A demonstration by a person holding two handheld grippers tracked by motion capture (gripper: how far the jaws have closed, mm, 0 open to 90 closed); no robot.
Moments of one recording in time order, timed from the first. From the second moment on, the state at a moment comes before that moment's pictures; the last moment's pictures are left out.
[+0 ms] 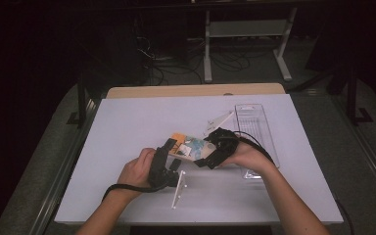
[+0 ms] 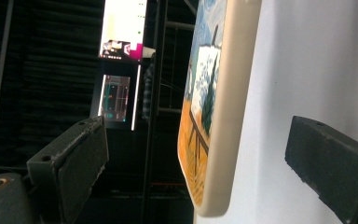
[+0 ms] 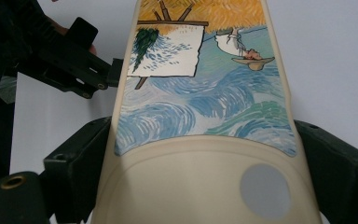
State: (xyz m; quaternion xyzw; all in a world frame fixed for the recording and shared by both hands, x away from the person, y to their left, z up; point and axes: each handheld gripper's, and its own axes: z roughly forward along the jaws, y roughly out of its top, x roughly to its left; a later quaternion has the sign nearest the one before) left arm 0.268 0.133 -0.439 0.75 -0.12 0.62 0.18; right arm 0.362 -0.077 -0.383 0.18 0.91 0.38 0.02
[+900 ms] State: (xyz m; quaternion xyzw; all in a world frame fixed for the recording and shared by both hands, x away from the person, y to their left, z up) left arm 0.265 0.127 -0.444 0.73 -0.14 0.65 0.17; right arm 0.359 -0.069 -0.384 0.18 0.91 0.38 0.02
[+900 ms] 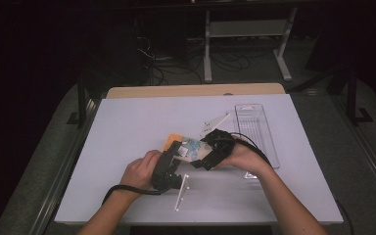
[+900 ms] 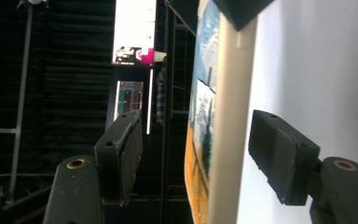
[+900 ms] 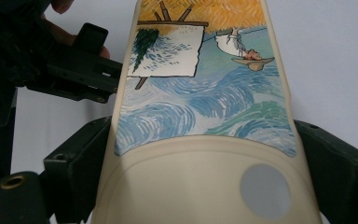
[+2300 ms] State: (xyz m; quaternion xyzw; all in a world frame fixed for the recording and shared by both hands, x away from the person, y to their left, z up) left arm 0.261 0.122 -0.442 0.74 -0.17 0.64 0.13; right arm 0.359 -0.067 -0.383 0.19 0.90 0.39 0.02
